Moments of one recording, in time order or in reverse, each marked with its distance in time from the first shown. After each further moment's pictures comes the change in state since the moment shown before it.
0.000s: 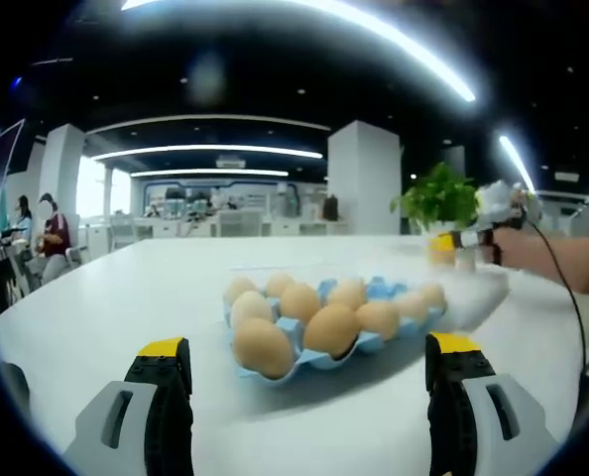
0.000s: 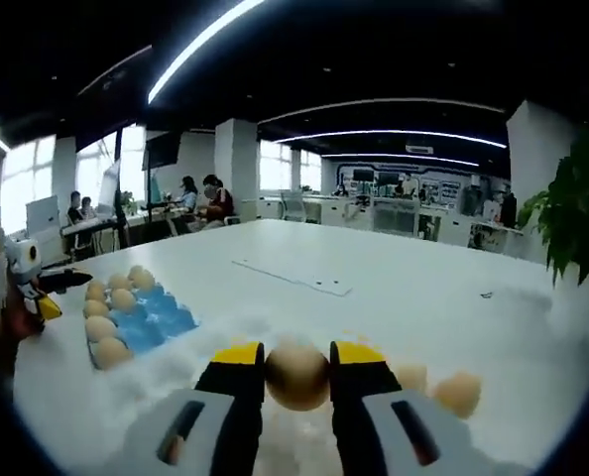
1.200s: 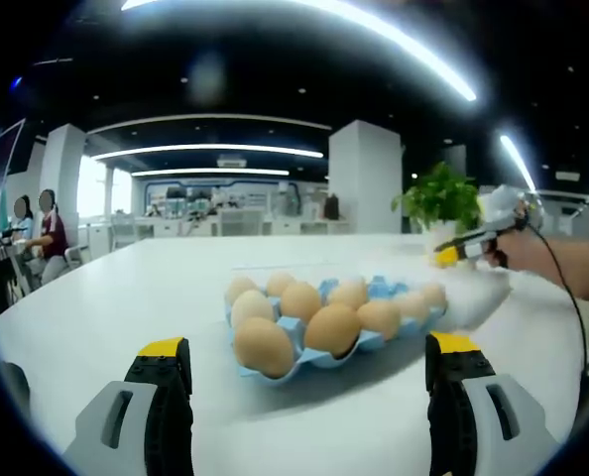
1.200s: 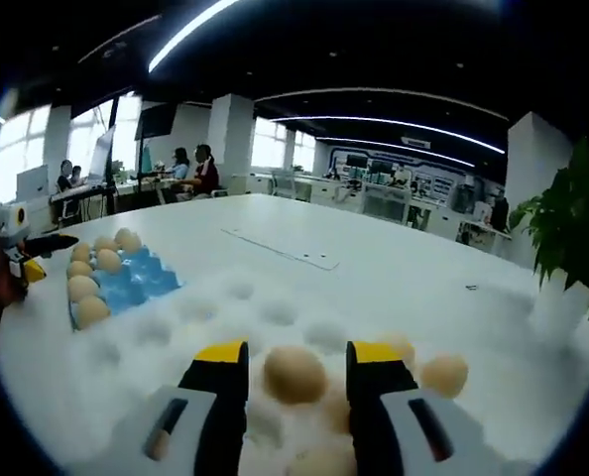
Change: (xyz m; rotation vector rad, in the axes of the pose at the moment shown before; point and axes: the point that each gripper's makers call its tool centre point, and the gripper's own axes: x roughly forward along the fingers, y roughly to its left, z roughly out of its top) left arm 0.001 0.004 -0.001 0.001 0.006 0.005; right arm 0.002 -0.029 -0.040 -0.161 0.158 -0.091
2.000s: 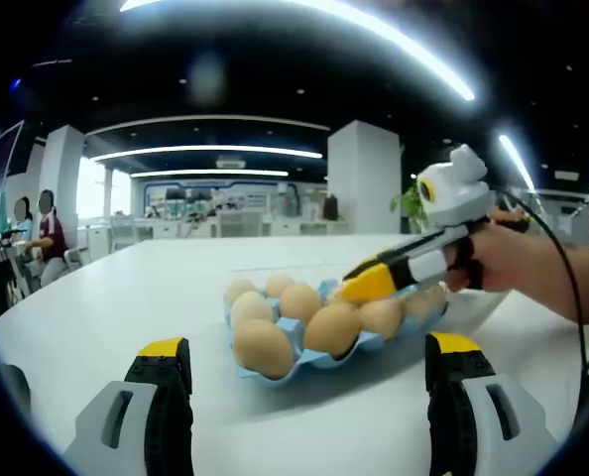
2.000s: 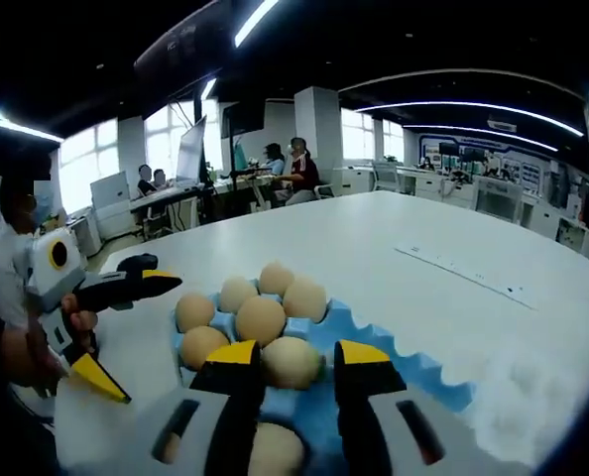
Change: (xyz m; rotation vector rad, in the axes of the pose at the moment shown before) left arm 0.000 -0.001 0.001 0.002 -0.005 -0.005; right arm 0.078 0.213 0.071 0.055 -0.041 0.386
